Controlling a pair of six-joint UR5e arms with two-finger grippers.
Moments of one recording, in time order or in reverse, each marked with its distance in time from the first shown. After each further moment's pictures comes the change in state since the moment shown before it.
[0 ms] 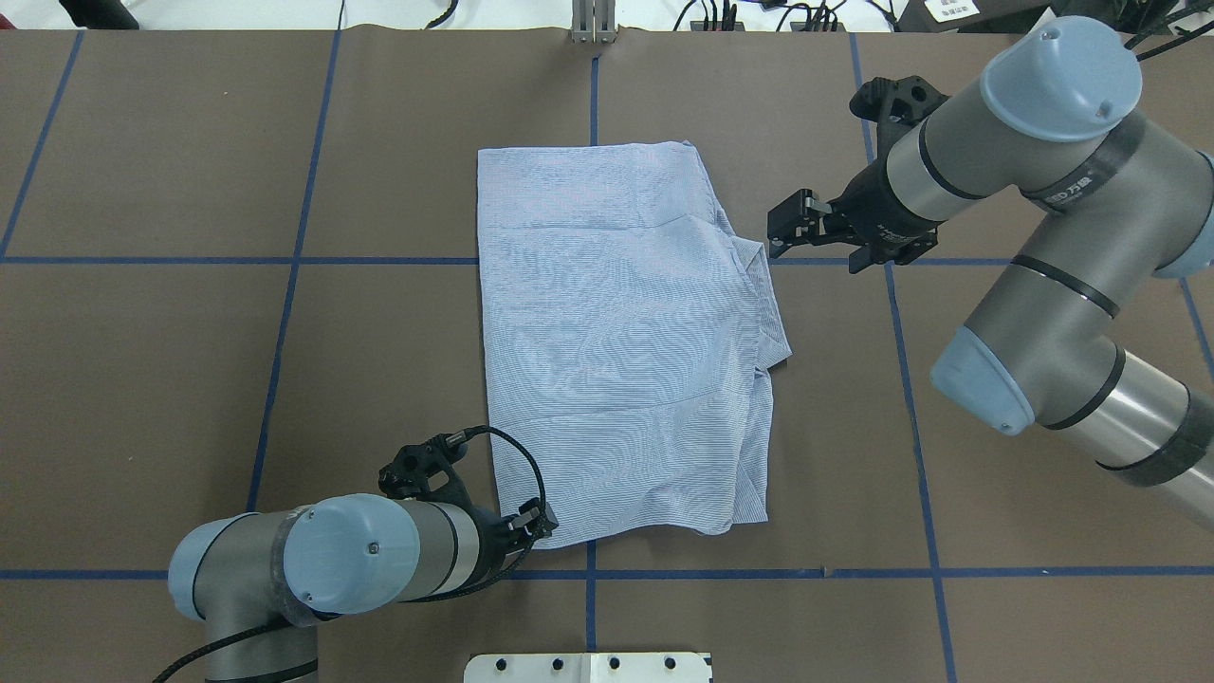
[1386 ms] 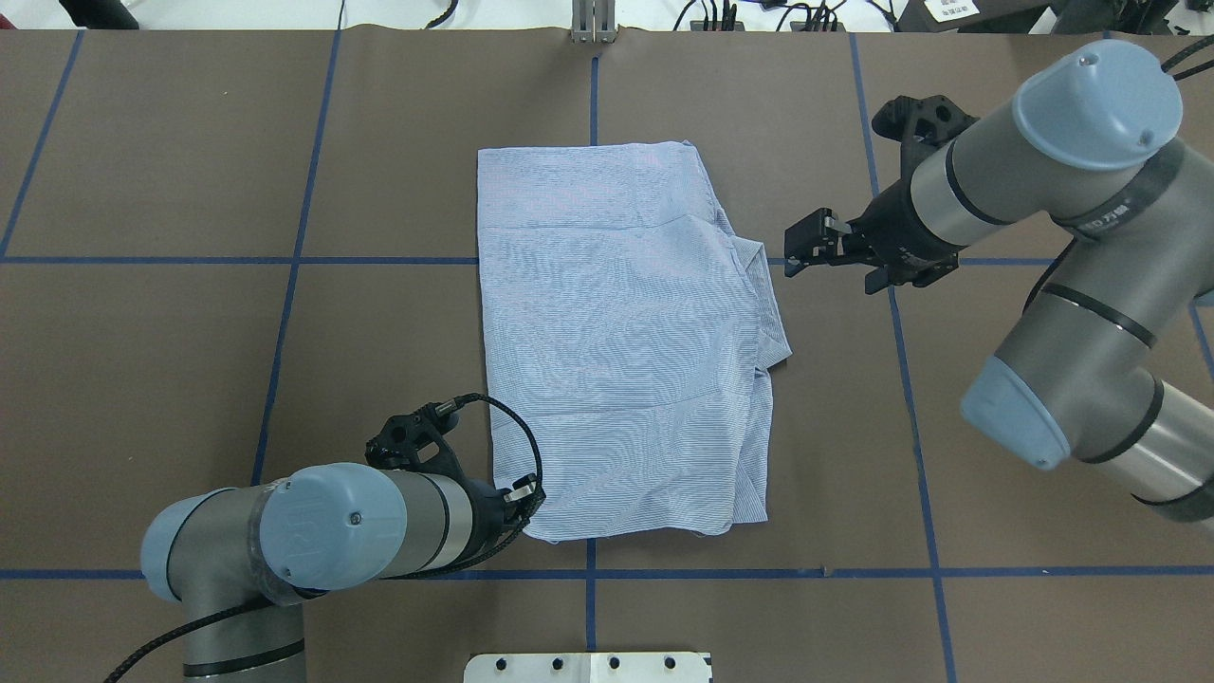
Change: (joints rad) left arm -0.041 -0.011 -0.084 0.089 -0.008 0.003; right arm -0.032 -0.092 0.100 0.000 -0.011 0.070
